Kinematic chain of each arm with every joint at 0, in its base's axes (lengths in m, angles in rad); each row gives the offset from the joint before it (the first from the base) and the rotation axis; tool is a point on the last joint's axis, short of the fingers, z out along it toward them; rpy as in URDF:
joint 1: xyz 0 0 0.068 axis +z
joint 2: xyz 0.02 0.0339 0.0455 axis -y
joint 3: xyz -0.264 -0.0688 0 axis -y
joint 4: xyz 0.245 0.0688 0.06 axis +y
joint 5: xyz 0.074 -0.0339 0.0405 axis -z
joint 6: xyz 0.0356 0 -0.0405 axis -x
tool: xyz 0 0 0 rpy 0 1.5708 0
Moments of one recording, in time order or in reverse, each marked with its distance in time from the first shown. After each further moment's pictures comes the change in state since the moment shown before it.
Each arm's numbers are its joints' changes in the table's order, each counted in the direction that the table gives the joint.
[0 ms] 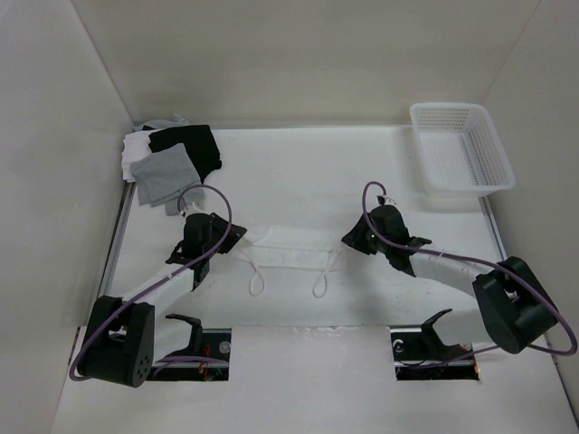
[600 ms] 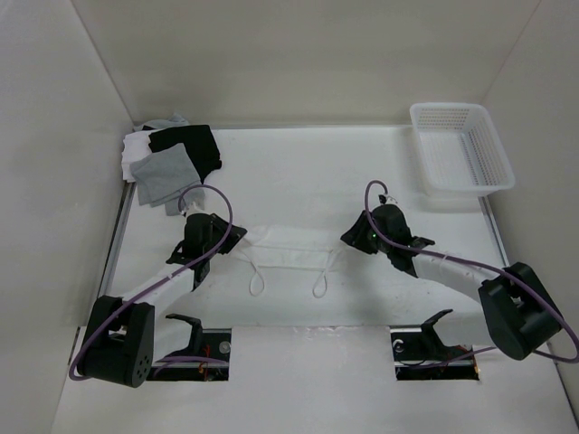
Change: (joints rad) left arm -0.006 0.000 0.000 0.001 0.001 -0.003; right arm 0.001 0.037 0.005 0.021 -0.005 0.003
